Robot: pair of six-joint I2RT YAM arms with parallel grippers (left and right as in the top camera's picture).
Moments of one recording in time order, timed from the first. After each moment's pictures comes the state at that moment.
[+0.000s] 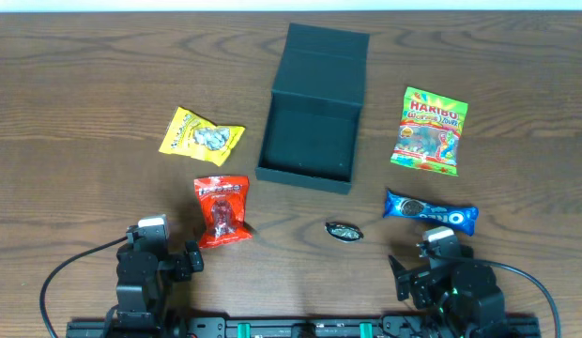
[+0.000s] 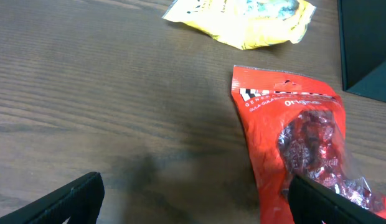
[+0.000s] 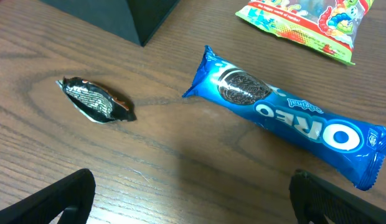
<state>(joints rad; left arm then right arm) -0.07 0.01 0.19 -0.80 -0.08 -0.14 0.35 0.01 0.34 -1.06 0.04 0.04</state>
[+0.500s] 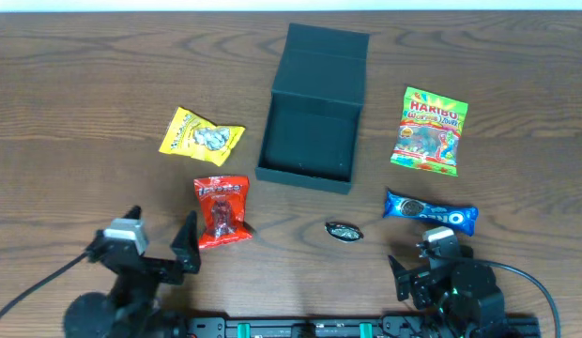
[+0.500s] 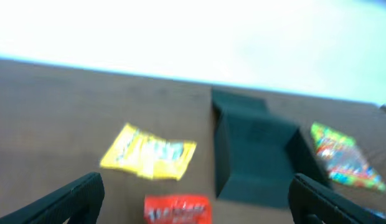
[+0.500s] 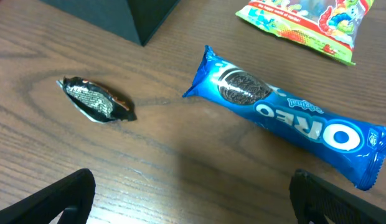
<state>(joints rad) -0.07 0.08 0.59 -0.69 0.16 -0.20 0.35 0.01 0.34 -1.06 0.04 0.04</state>
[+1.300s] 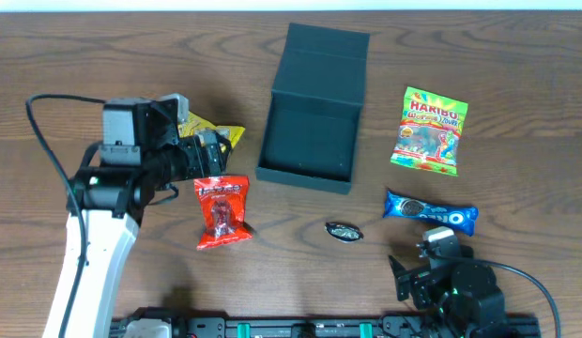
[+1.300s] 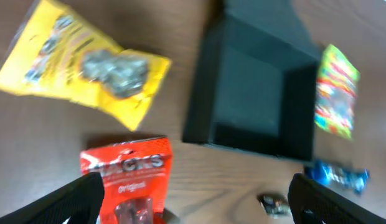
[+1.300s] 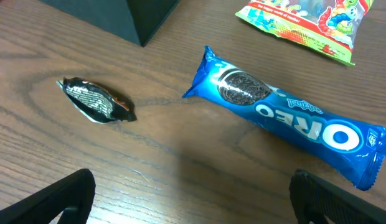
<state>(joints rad) -0.07 1.21 1.06 -0.81 0.35 -0.34 0.35 0.01 0.35 -1.06 0.04 0.04</state>
